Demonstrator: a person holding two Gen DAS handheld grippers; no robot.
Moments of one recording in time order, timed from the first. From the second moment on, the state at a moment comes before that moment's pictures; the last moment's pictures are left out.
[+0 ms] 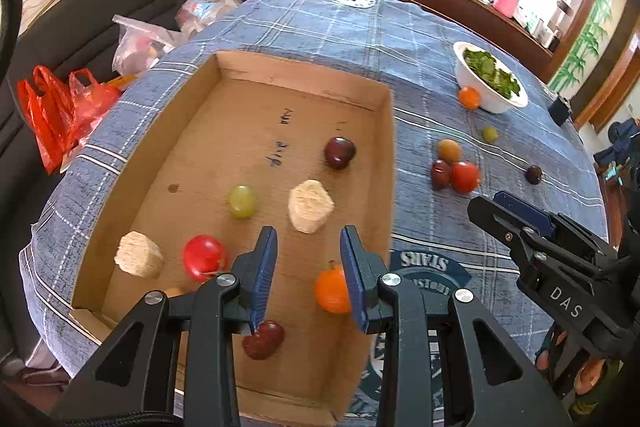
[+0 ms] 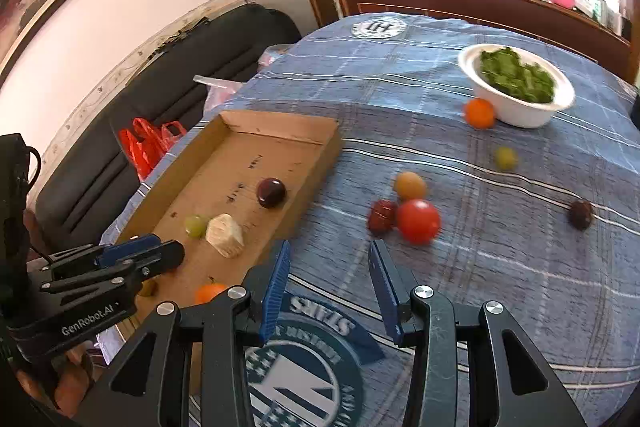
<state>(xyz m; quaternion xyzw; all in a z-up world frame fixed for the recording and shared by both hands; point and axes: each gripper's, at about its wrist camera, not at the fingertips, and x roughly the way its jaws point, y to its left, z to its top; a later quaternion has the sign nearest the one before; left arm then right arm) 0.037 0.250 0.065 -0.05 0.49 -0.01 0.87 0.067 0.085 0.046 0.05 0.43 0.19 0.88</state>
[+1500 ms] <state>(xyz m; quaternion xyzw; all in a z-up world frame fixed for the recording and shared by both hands) 0.062 0.137 0.050 -0.03 0.52 -0.13 0.85 0.060 -0.085 0.021 0.10 0.43 0.04 0.90</state>
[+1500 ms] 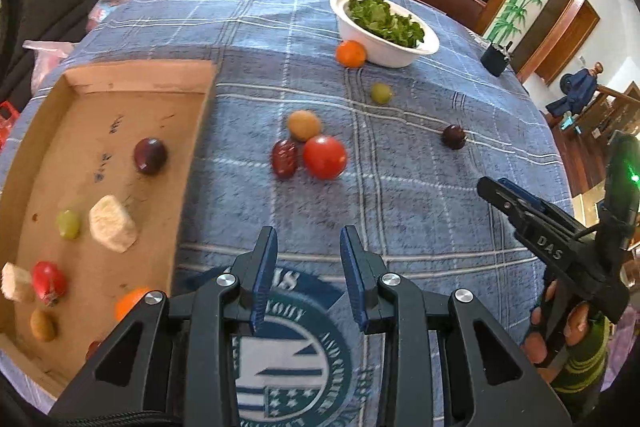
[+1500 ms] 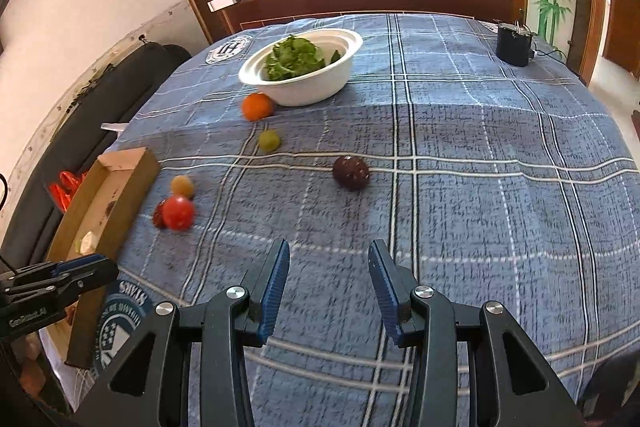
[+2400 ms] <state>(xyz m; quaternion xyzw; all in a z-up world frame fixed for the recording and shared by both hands) 0.123 0.071 0.008 0.08 0.52 -0.11 0.84 0.126 -0.102 -0.005 0.10 0.44 0.02 0.89</state>
